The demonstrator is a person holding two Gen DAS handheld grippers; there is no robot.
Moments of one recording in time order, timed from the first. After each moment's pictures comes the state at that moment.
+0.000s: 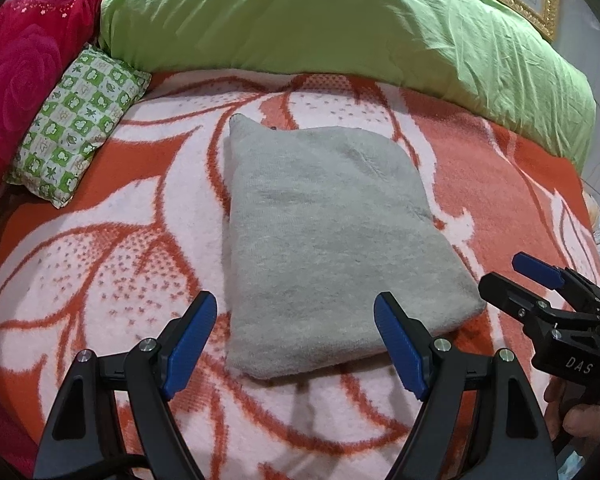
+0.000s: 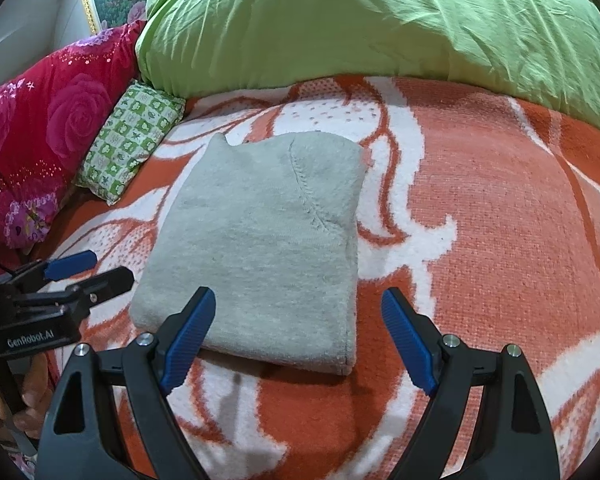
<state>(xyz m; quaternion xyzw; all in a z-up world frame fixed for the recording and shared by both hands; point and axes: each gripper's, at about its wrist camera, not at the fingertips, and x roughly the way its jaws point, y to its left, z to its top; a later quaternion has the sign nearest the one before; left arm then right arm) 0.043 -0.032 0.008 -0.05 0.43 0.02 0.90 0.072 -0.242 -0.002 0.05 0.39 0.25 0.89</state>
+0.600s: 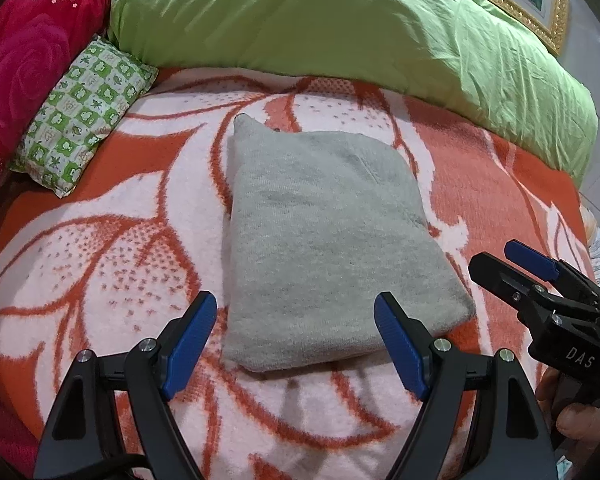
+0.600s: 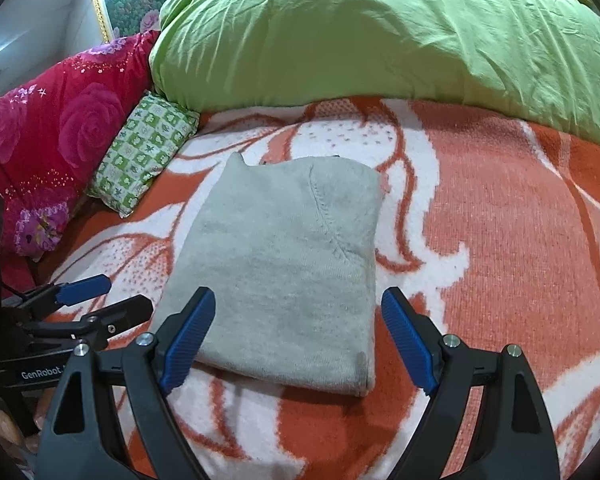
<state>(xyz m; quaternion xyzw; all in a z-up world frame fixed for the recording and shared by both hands) 0.037 -0.032 0.016 -0.08 0.43 0.04 0.90 0.075 -0.231 0.019 0.05 0.37 0.26 0.89</state>
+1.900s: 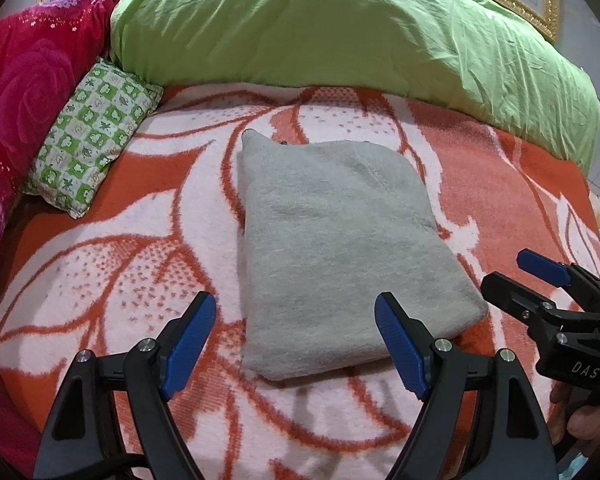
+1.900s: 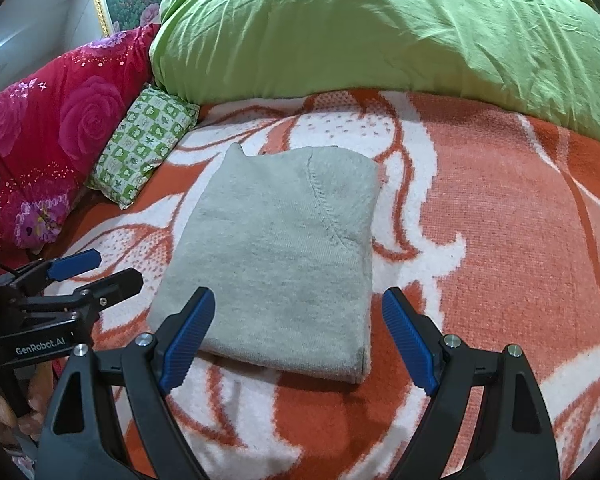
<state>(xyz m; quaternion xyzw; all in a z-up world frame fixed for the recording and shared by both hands) 0.033 -0.034 0.023 -0.04 0.42 0.05 0.91 0.069 -0.235 0.014 0.05 0.38 0.26 0.89</state>
